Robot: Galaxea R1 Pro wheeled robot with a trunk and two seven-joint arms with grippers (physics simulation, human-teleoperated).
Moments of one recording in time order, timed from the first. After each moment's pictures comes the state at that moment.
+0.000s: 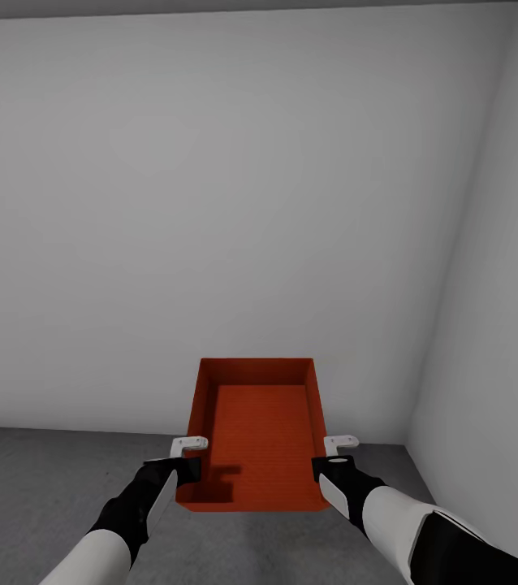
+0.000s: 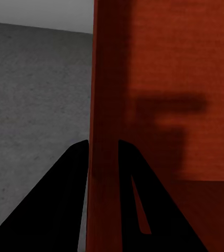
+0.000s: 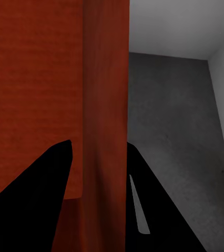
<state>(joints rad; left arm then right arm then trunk) -0.58 -0.08 0.00 -0.61 0.06 0.46 0.06 -0.83 0.12 0.91 -0.06 -0.84 0.12 -0.32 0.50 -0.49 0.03</state>
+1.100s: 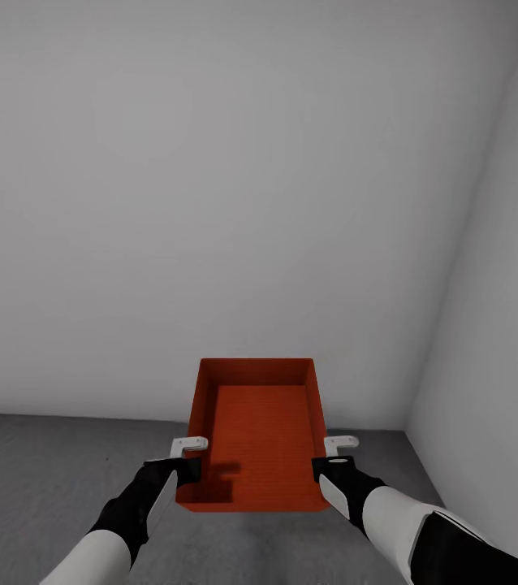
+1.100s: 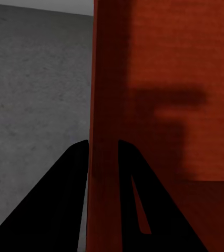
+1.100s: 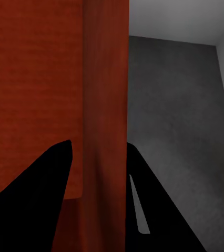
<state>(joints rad) -0.58 -0.08 0.00 -0.61 0.06 0.45 0.06 -0.83 0.12 0.91 -0.06 -0.85 0.12 -0.32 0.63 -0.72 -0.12</state>
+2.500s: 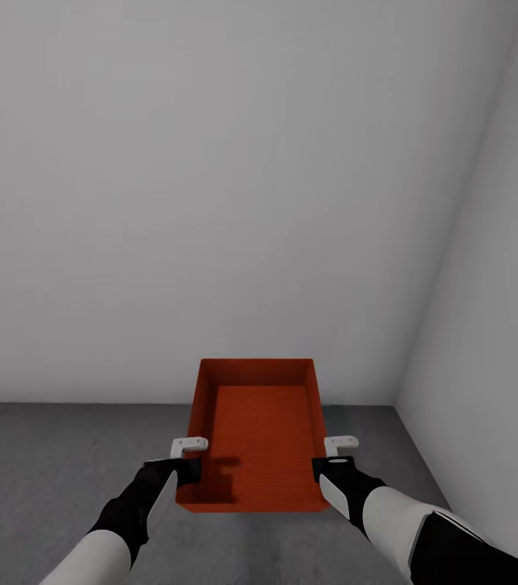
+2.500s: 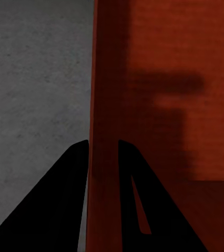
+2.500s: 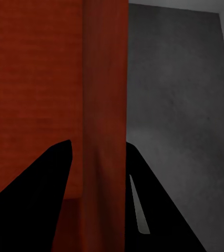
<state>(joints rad) -0.58 -0.08 0.00 -0.61 0.06 0.45 0.06 -0.83 0.12 0.92 -0.06 -0.86 0.12 -0.32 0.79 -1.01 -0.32</state>
